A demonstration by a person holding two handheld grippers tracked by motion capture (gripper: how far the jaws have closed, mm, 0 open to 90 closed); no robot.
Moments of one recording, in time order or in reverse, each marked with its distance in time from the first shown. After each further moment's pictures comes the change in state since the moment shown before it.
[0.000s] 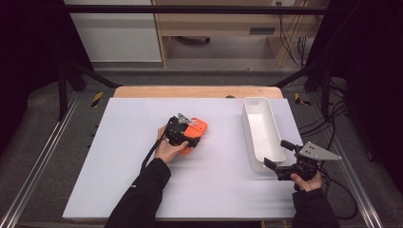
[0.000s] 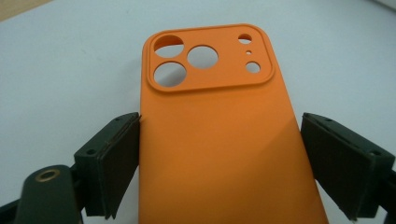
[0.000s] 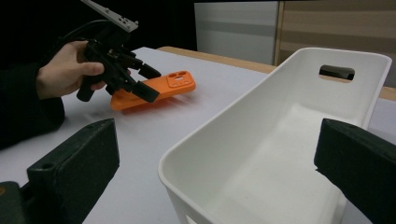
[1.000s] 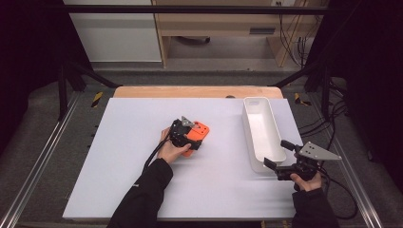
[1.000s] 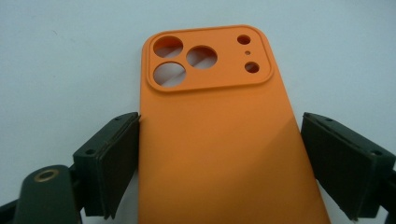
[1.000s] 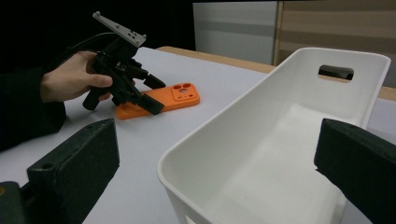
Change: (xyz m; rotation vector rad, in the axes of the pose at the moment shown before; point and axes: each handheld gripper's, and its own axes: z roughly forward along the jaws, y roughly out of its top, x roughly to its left) left arm -0.002 -0.010 0.025 0.051 -0.003 0.013; right arm 0.000 0.000 0.000 0.001 -0.005 0.000
